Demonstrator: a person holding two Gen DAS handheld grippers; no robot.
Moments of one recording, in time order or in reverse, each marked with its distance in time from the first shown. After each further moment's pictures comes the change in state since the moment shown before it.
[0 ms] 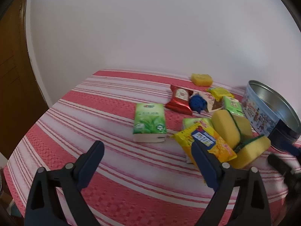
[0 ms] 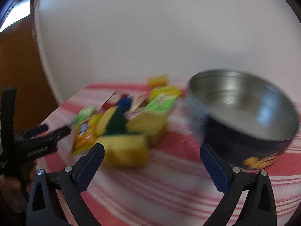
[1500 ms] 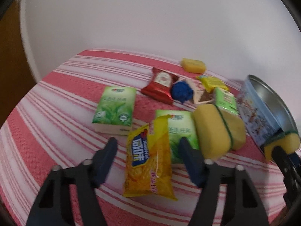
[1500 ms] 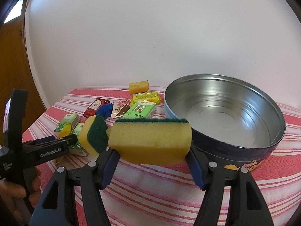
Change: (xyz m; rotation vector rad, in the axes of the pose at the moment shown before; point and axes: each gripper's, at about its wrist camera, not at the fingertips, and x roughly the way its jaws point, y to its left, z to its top) left arm 0.037 -0.039 -0.001 -0.069 0.139 -0.078; right arm -0.002 -0.021 0.005 0.025 -0.050 -0.151
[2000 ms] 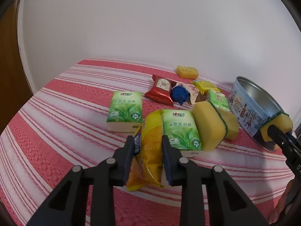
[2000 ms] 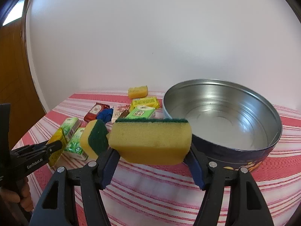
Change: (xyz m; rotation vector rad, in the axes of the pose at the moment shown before) left arm -0.025 0.021 -0.011 0.036 -0.078 -0.047; right arm -0.010 0.000 0.001 0.003 -0.051 -0.011
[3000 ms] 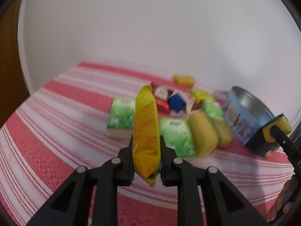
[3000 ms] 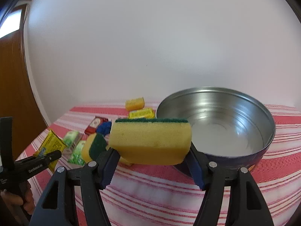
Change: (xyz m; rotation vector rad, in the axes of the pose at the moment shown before) left arm -0.010 0.001 0.009 -0.017 -0.048 -0.049; right arm -0.019 -0.012 0.008 0.067 -0.078 0.000
